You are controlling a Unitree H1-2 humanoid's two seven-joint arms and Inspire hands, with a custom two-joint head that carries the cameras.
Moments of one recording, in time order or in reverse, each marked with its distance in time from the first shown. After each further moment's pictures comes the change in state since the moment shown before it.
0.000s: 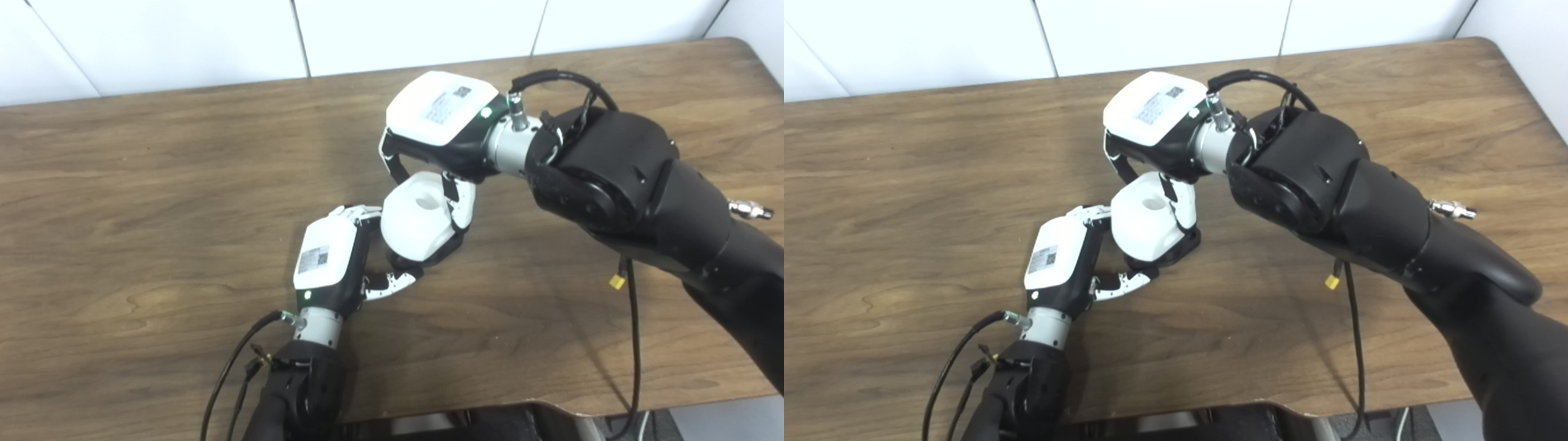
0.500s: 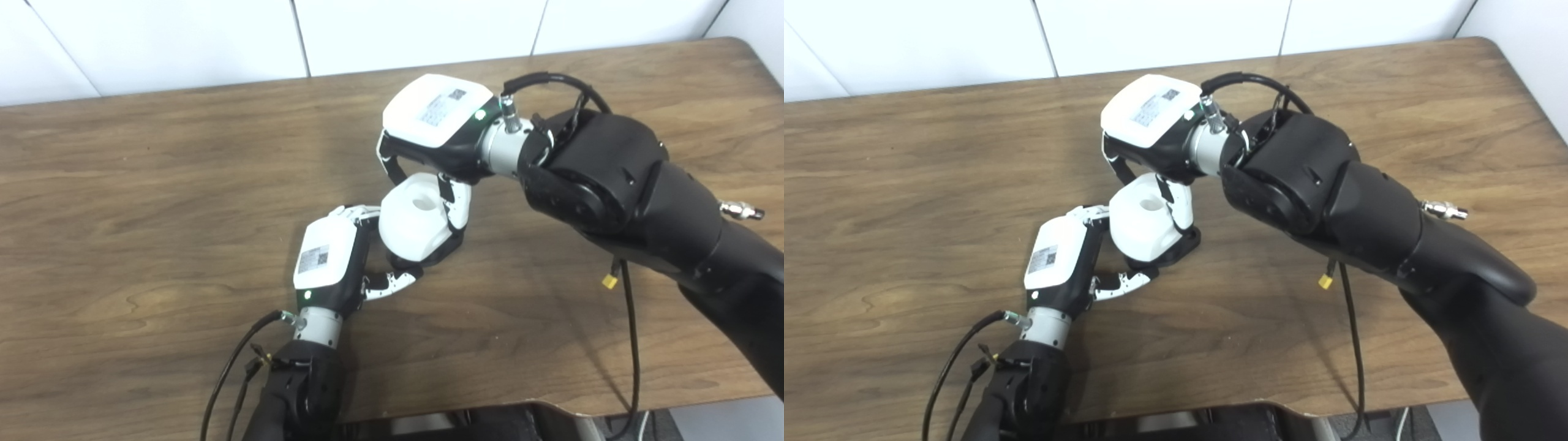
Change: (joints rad) left arm 0.000 0.000 0.000 0.000 0.000 0.000 0.001; right arm 0.002 0.014 0.017 0.013 -0.021 0.000 0.000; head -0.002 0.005
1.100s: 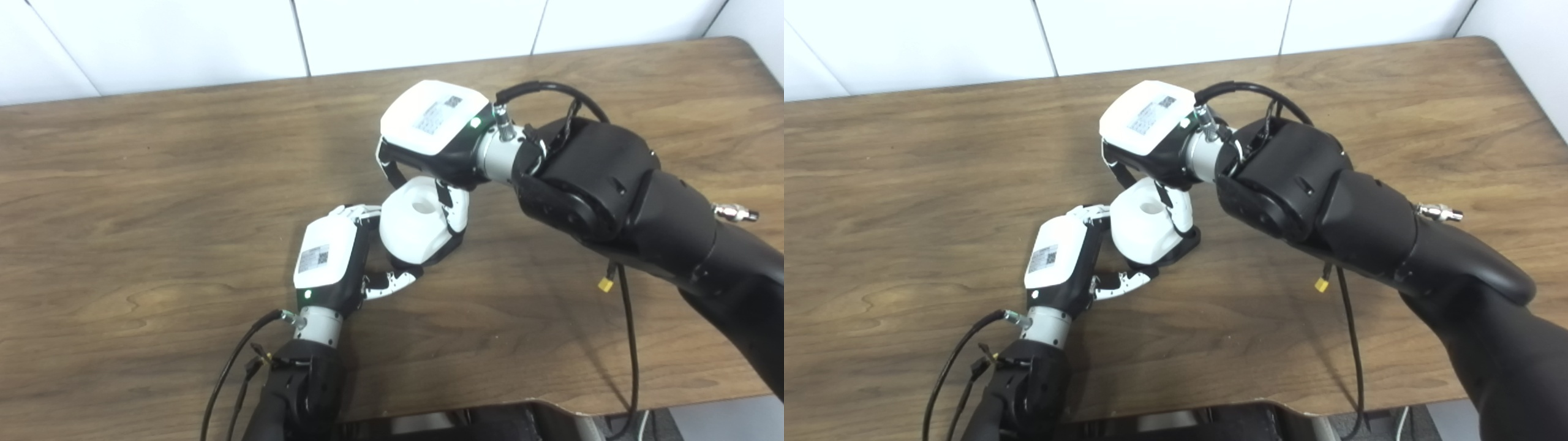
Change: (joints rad) left arm 0.000 0.000 0.000 -0.002 0.000 0.003 -0.004; right arm 0.004 0.000 0.034 0.000 -0.051 0.000 0.000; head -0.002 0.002
